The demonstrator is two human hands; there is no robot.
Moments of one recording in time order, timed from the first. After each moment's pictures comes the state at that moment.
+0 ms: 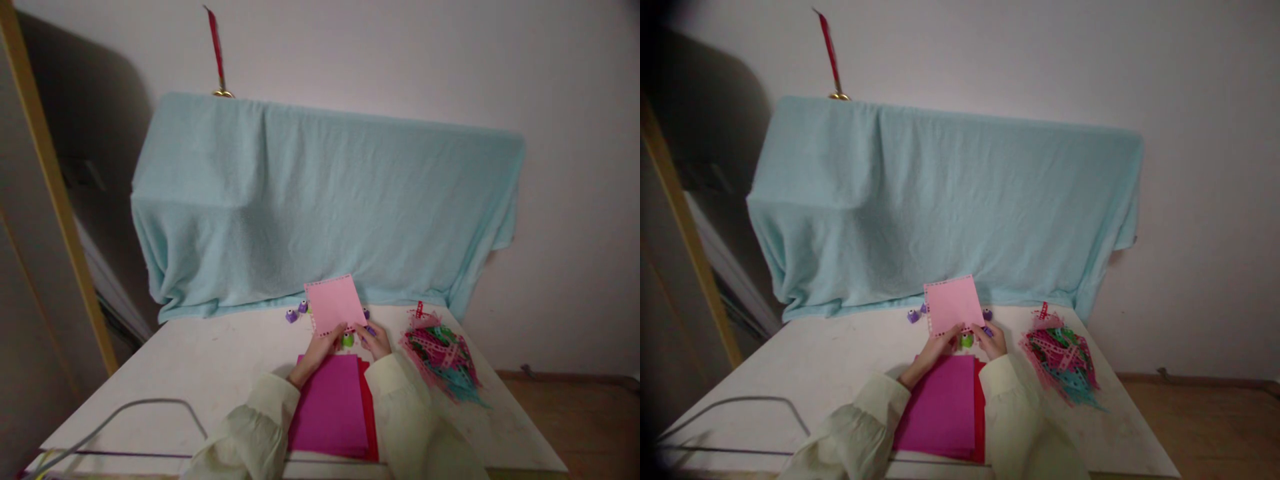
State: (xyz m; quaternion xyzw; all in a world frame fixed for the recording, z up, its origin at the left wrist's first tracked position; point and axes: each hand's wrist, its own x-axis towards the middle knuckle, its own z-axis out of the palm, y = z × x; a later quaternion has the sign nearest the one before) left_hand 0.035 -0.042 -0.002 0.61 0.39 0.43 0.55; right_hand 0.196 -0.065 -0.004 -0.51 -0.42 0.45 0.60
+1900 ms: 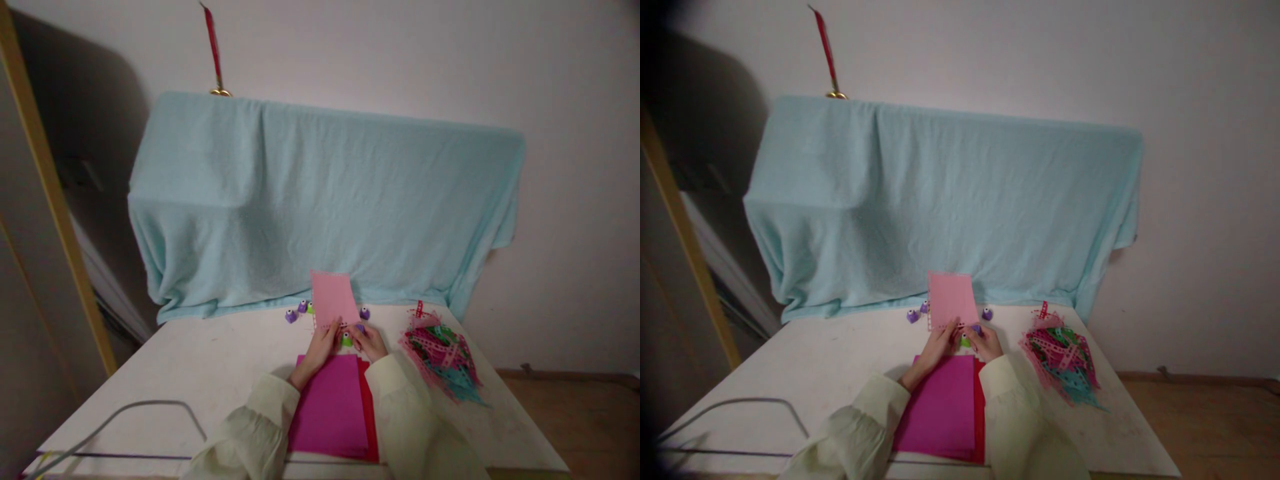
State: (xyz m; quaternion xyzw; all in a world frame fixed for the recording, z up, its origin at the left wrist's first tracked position) left_hand 0.034 -0.041 0.004 0.68 0.36 0.40 0.49; right_hand 0.192 -0.066 -0.009 -0.45 -0.55 0.45 0.54
